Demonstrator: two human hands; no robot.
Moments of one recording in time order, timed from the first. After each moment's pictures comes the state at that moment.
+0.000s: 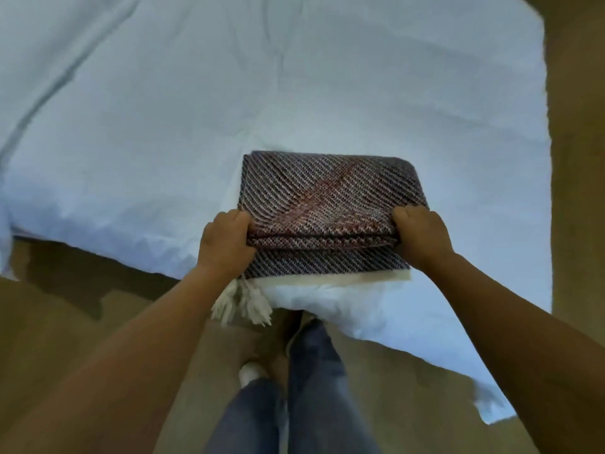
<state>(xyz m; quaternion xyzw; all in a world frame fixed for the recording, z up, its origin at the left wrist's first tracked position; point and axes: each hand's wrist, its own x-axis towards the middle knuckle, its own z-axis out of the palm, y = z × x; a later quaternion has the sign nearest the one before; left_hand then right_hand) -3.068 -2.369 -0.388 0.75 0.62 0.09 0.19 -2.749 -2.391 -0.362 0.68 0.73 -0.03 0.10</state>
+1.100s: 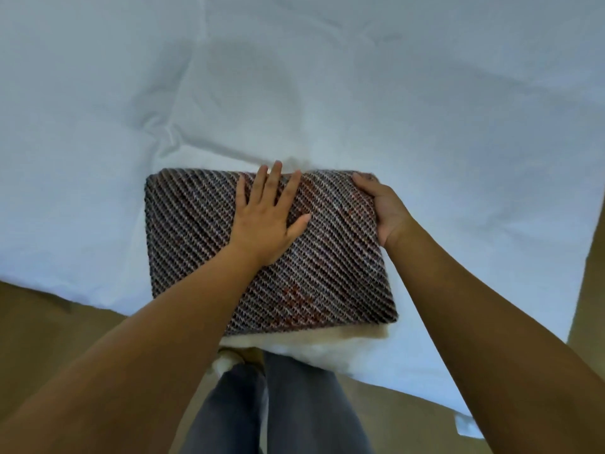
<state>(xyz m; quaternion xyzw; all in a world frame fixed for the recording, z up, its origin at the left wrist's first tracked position) -2.897 -2.245 -0.471 0.81 0.55 -0.06 0.17 -2.699 -2.238 -0.451 0.58 -0.01 -0.72 -0.38</state>
